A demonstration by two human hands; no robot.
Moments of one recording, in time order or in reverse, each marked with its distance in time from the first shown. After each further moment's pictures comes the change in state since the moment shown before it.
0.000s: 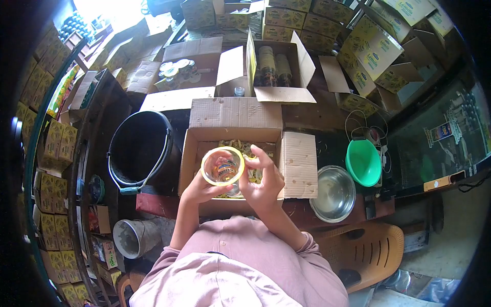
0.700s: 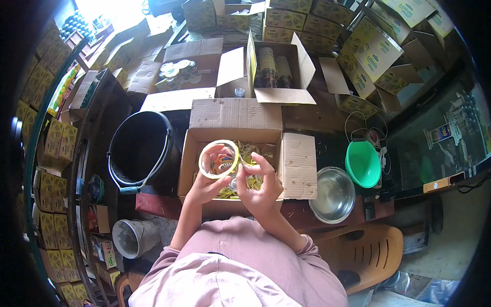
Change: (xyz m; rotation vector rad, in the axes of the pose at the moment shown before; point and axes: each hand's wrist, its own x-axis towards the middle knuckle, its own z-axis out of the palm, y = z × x) left_hand 0.002 -0.010 0.011 -0.177 0.126 0.029; right_hand -0.012 -0.002 0.000 0.075 0.022 0.024
